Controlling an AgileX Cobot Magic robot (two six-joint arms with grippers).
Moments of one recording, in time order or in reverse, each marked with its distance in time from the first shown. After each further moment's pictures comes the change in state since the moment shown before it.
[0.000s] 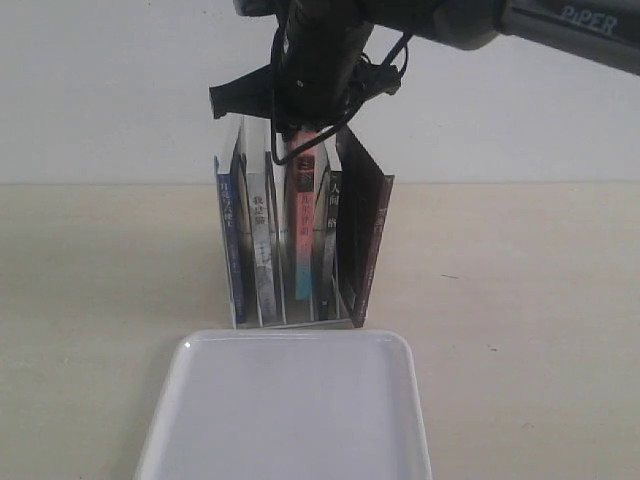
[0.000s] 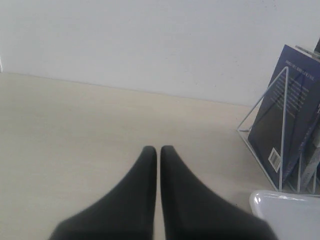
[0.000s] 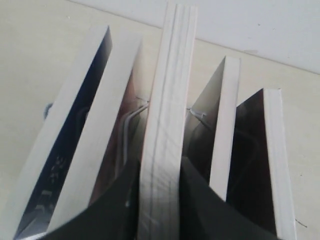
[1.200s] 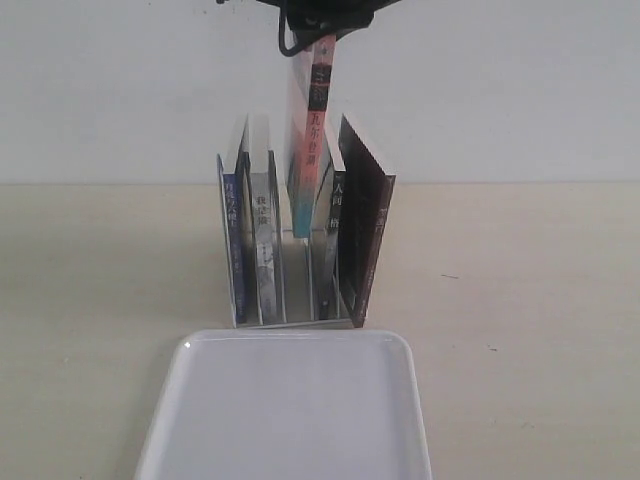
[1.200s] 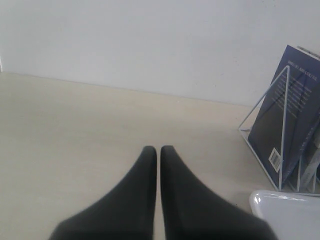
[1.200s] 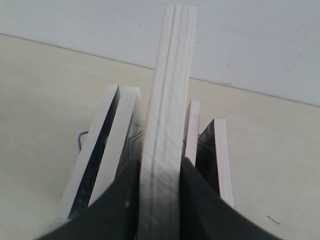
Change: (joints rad) left arm 0.000 0.000 0.000 0.000 0.000 0.000; right arm 0.004 -0.111 -0.132 0.000 0.144 0.000
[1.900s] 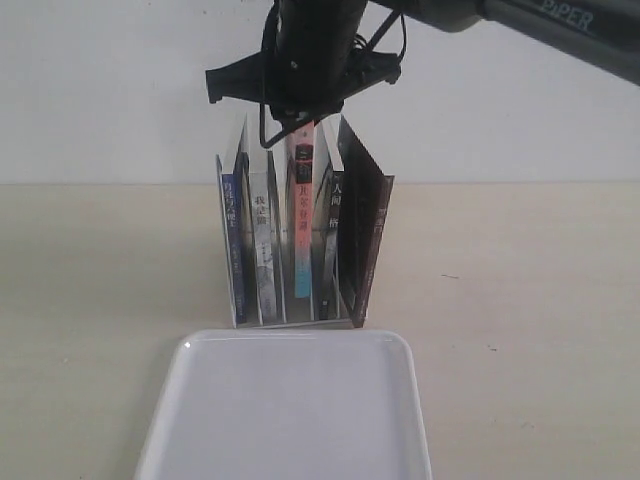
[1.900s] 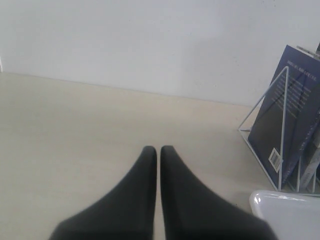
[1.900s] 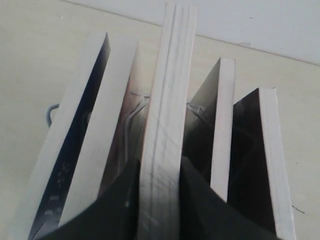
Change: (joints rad) left arm 0.000 0.000 0.000 0.000 0.000 0.000; right arm 0.002 0.163 0.000 0.011 -0.021 0.012
